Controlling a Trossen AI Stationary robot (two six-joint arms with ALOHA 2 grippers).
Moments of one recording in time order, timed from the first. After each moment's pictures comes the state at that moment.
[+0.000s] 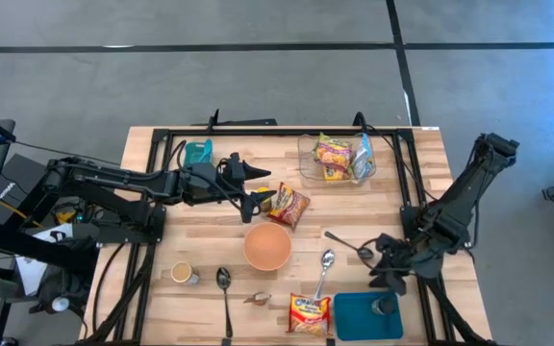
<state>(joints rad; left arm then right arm) -0.06 1.24 0.92 0.16 -0.32 -0.16 0.90 0.94 0.63 -0.44 0.29 1.38</state>
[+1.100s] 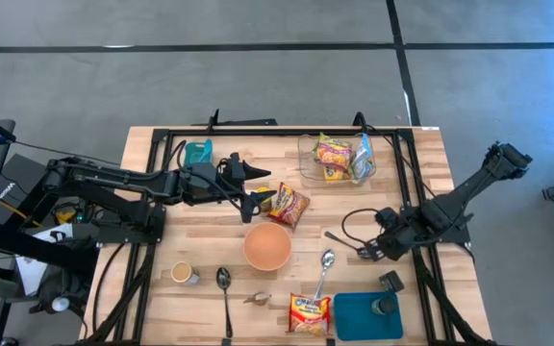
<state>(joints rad) -0.06 1.24 0.92 0.16 -0.32 -0.16 0.61 1.05 0.80 -1.06 0.10 1.70</state>
